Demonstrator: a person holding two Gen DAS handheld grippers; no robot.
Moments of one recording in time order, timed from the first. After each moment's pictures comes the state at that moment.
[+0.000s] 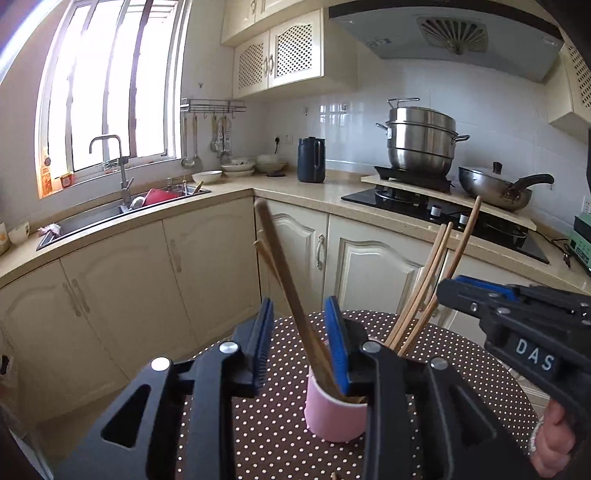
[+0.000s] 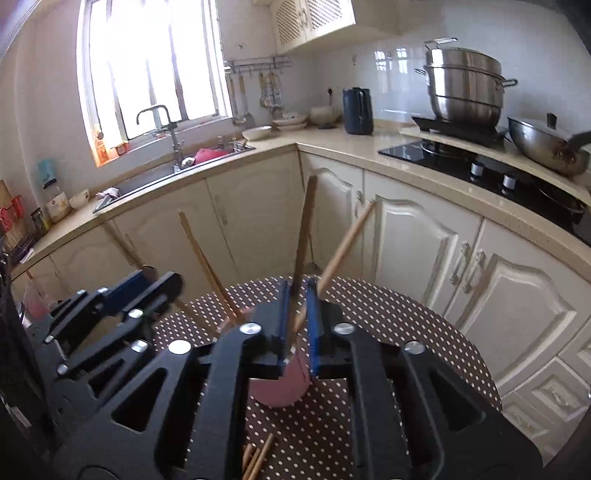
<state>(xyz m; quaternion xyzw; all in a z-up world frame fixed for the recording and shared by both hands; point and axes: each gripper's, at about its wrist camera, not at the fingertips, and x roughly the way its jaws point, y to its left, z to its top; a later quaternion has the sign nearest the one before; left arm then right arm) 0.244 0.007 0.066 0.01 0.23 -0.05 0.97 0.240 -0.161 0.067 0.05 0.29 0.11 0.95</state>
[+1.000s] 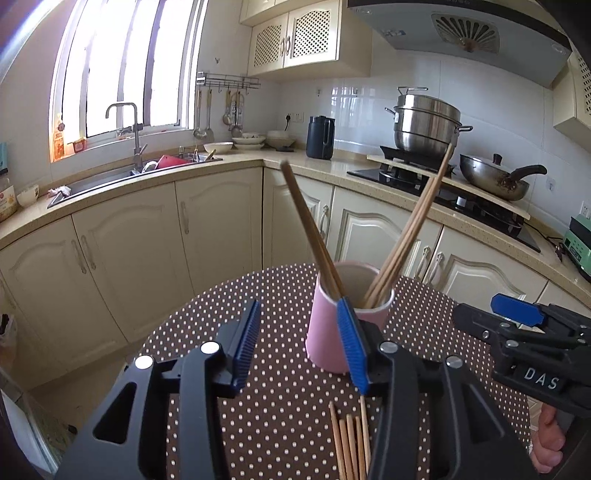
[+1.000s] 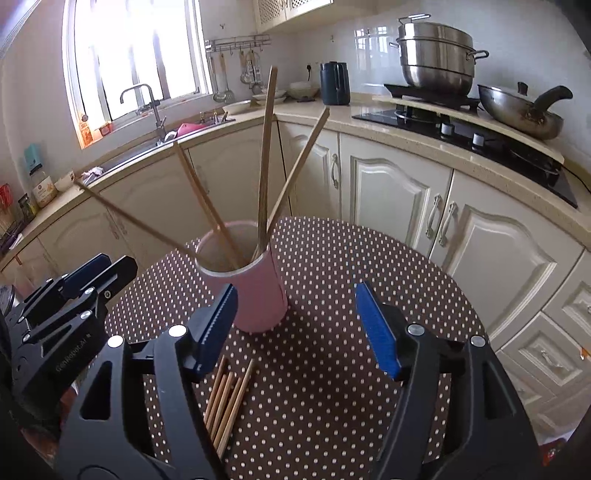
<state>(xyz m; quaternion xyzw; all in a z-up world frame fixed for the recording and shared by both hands) 0.177 0.027 0.035 -0.02 0.27 -0.04 0.96 0.176 -0.172 0.025 0.05 0.34 0.08 0.94</state>
